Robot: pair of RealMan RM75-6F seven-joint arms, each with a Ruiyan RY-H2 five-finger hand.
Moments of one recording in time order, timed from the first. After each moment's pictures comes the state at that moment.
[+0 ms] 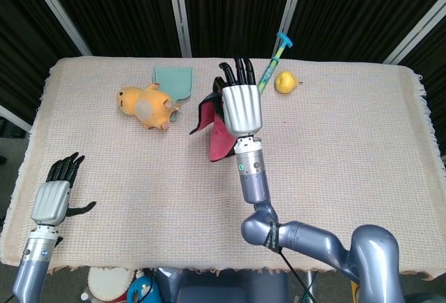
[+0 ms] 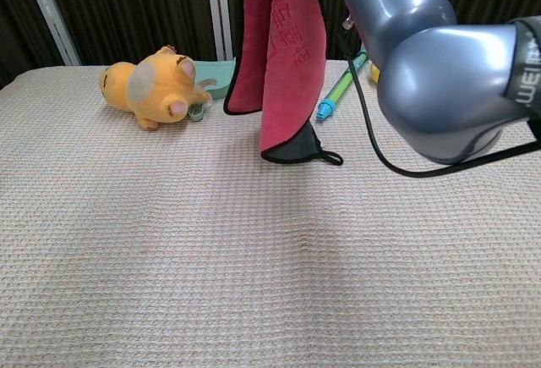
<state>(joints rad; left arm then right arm) -0.19 -1.41 -0.10 -1.48 1.42 1.35 0.05 1.04 -1.94 0.70 -1.22 -1.18 1.30 -0.64</state>
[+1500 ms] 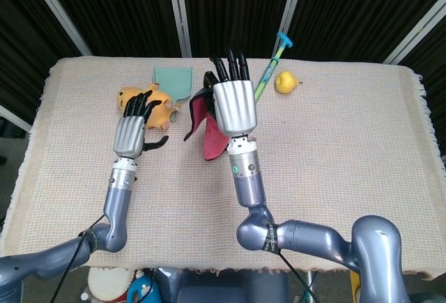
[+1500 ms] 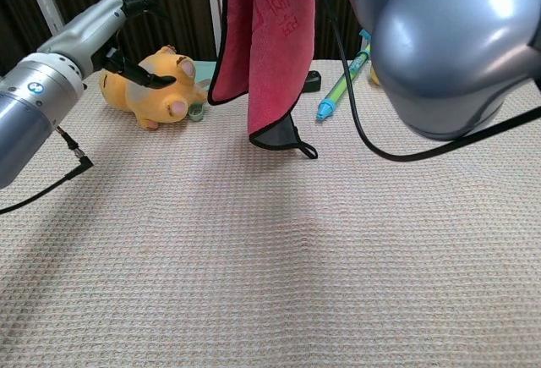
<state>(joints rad) -0.70 -1.83 -0.44 -1.16 1.23 1.20 0.12 1.12 -1.86 0.65 -1.36 -1.10 1.42 -0.71</state>
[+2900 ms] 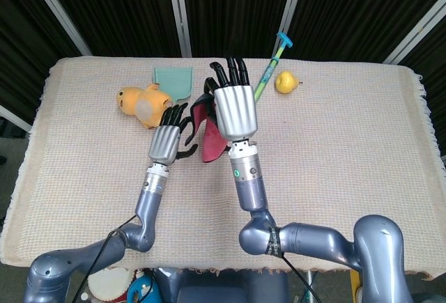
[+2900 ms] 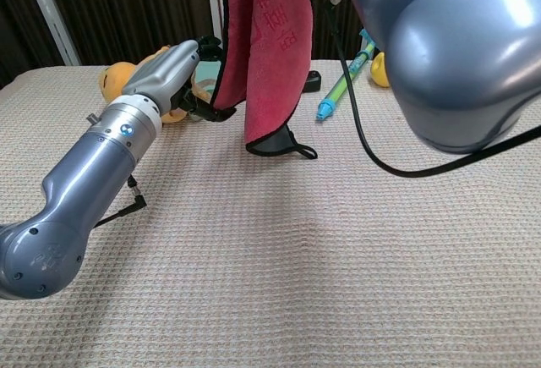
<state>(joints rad) -0.86 -2.07 -0.40 -0.85 1.24 1.18 0.02 1.11 -1.84 0.61 -1.41 -1.05 1.44 -0.69</state>
